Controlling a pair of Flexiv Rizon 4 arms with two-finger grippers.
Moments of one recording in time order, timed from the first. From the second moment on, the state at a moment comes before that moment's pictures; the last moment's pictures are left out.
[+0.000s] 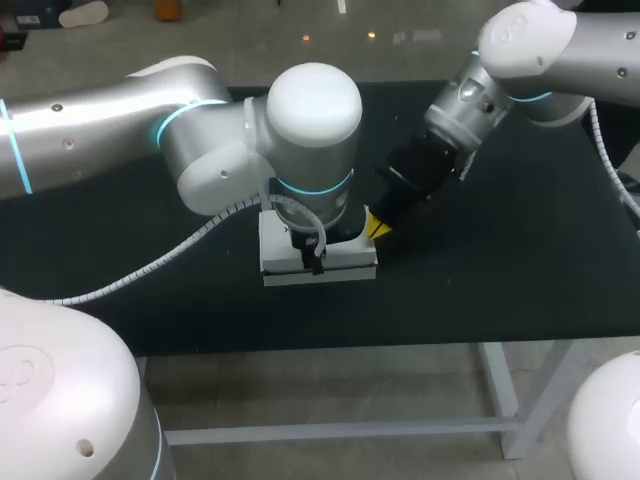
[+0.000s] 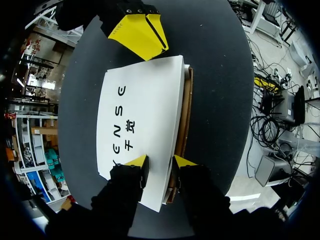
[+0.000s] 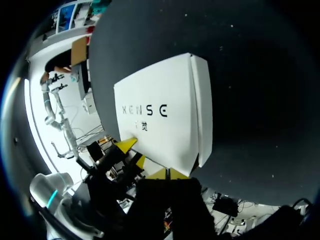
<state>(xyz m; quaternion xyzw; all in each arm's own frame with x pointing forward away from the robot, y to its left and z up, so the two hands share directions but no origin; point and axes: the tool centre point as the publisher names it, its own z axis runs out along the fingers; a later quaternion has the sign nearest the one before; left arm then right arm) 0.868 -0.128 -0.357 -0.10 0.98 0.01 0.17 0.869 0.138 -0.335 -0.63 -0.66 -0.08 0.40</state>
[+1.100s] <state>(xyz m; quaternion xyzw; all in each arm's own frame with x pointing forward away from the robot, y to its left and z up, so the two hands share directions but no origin) 0.867 -0.126 -0.359 -0.11 0.98 0.01 0.16 0.862 0.141 -0.356 -0.64 -0.66 -0.08 0.38</state>
